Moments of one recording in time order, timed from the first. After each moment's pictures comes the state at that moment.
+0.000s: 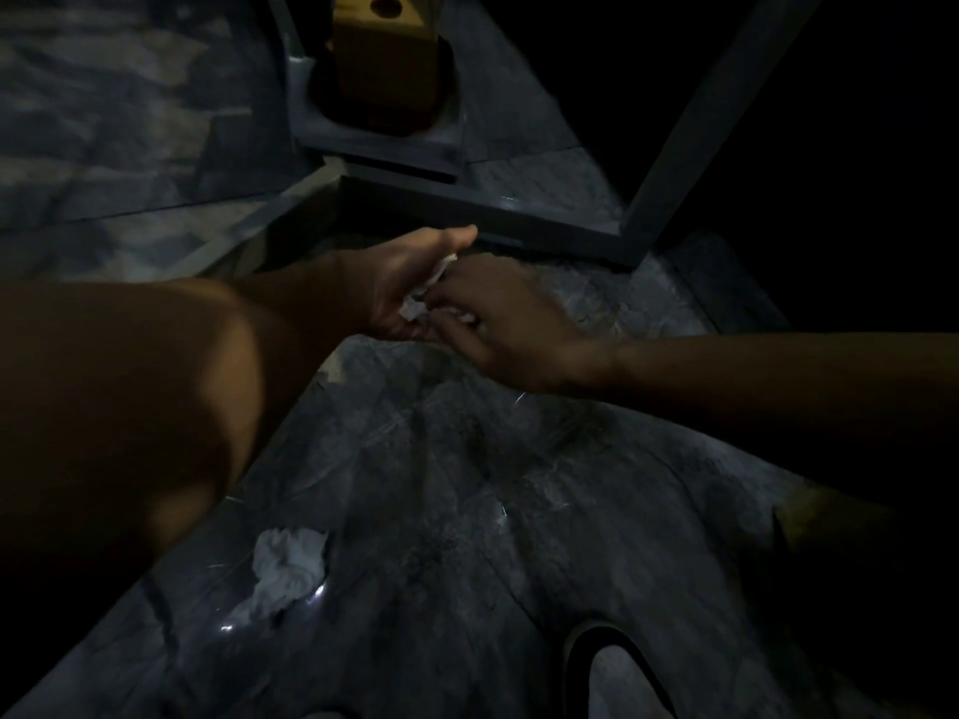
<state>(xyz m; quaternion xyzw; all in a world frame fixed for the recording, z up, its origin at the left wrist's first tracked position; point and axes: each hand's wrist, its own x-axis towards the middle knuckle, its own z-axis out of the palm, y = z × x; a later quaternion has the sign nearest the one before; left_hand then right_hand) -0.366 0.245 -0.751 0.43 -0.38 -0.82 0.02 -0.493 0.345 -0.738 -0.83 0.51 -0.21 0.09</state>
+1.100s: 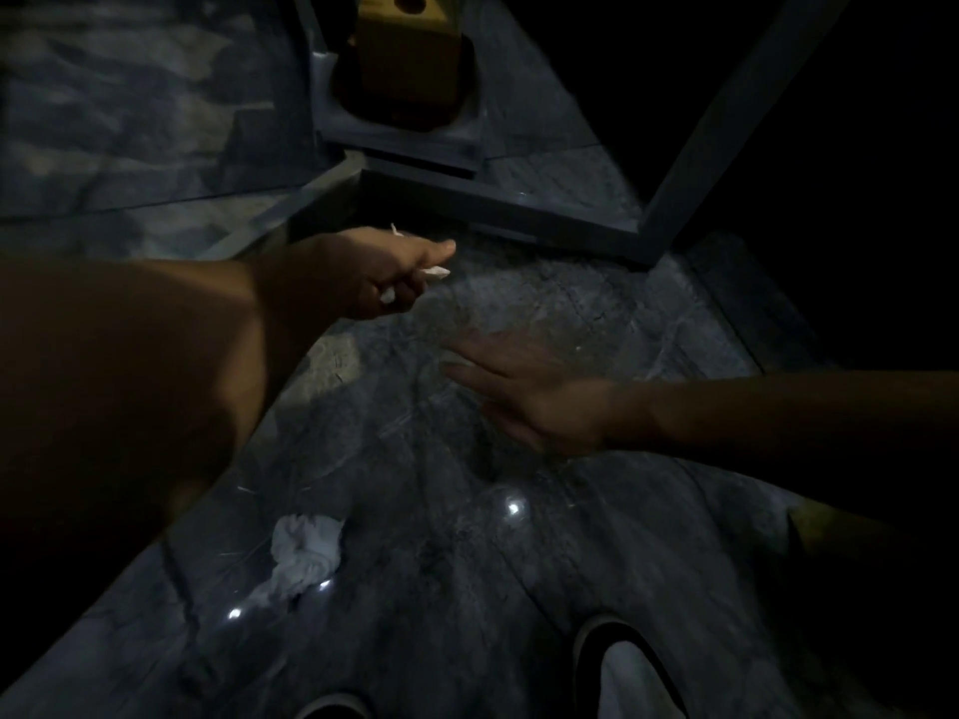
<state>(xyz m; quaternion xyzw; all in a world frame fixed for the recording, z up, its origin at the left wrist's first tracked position) -0.337 0.237 -0.749 0.58 -0.41 -0.70 0.10 -0.512 0.388 -0.771 -0.90 0.41 0.01 0.13</state>
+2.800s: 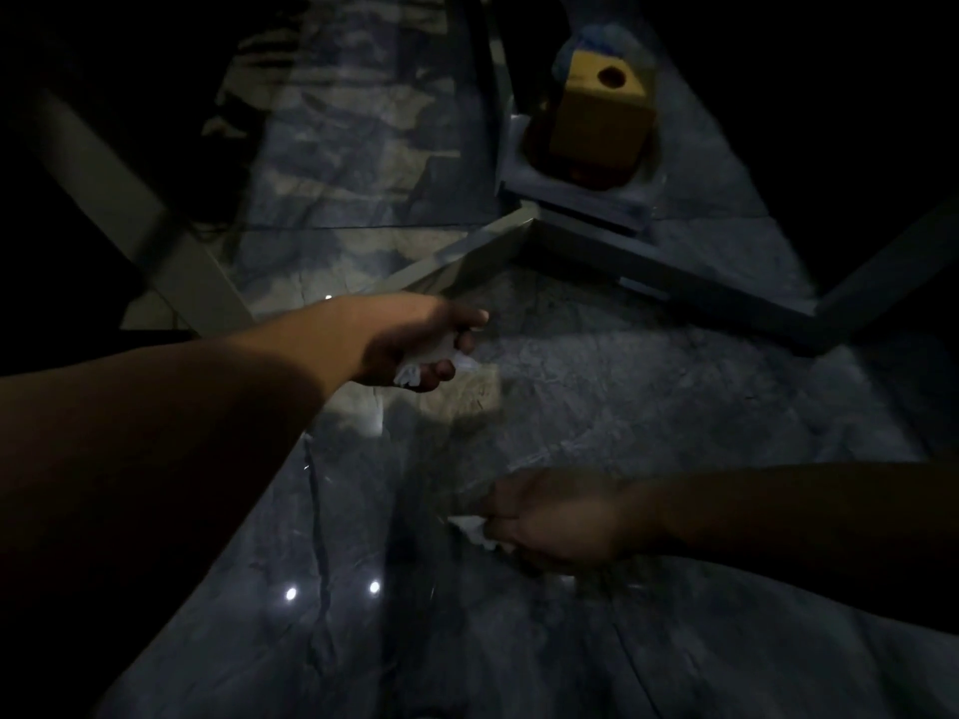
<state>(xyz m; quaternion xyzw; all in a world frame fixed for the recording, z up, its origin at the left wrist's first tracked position) -0.204 0.275 -0.725 0.58 -0.38 -0.71 0.10 -0.403 0.388 -0.790 -0.95 0.20 0.14 0.21</state>
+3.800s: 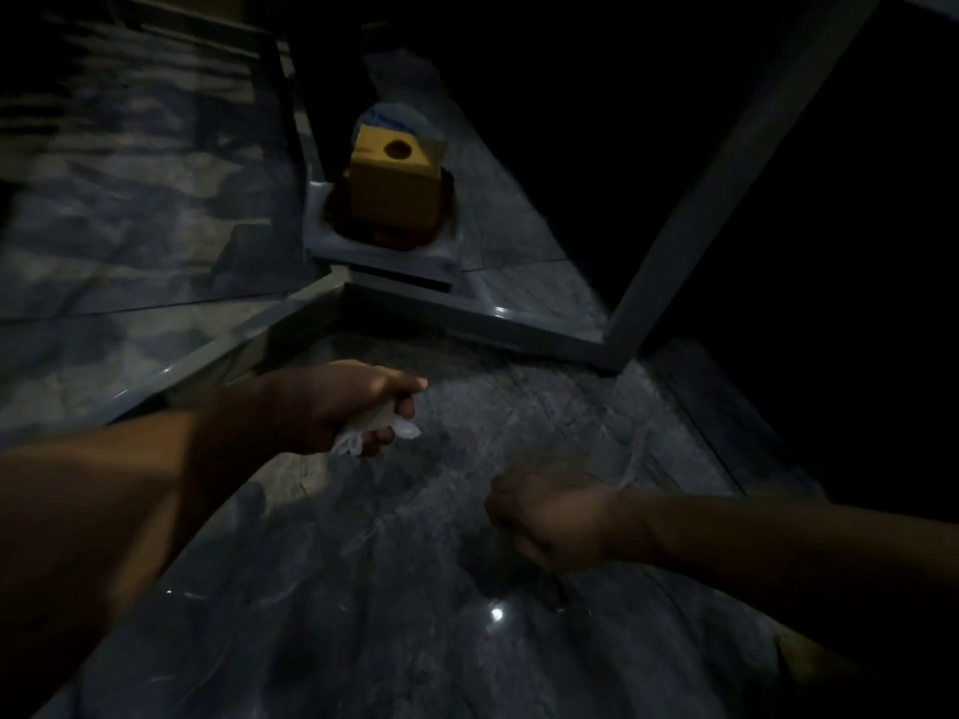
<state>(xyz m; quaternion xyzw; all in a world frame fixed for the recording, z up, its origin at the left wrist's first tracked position) -0.330 0.259 -0.737 0.53 -0.47 -0.70 0.05 -0.550 0.385 -0.764 -0.89 0.42 0.14 0.15</state>
